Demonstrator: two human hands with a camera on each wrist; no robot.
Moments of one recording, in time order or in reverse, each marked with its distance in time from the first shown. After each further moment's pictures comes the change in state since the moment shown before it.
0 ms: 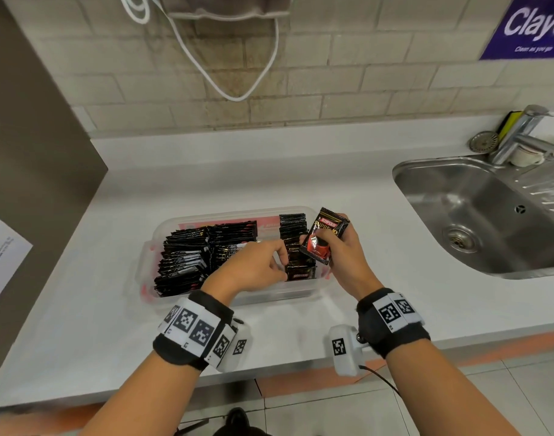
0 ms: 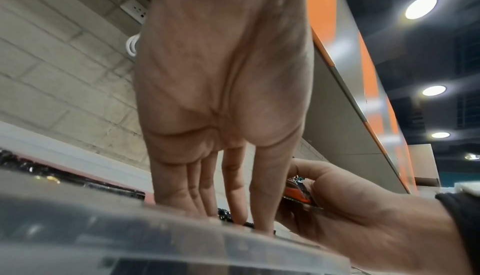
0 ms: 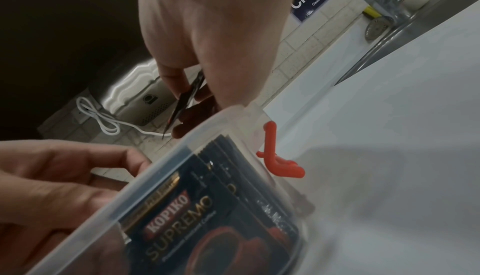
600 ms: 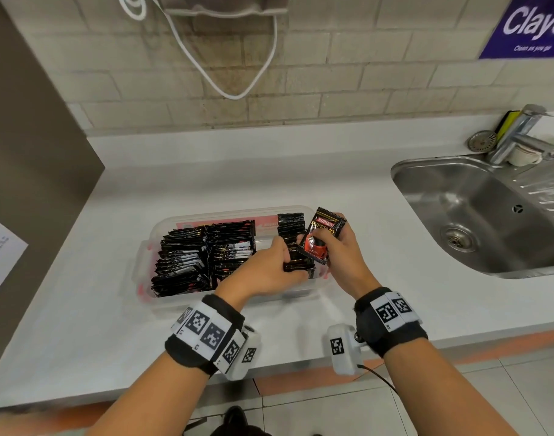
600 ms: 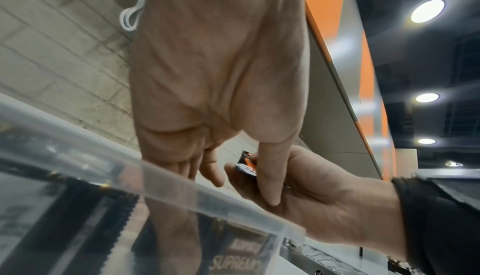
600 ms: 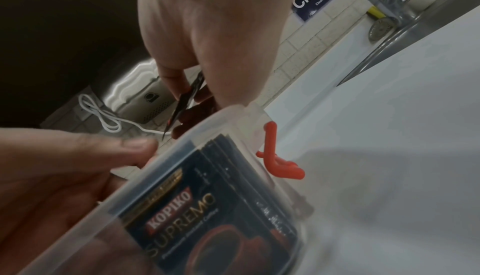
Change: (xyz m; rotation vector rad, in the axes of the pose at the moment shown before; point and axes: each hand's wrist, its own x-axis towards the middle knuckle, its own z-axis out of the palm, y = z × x) left_hand 0.008 0.010 0.021 -0.030 0.011 -0.054; right_hand 0.001 0.001 0.000 -0.054 -0.004 -0.008
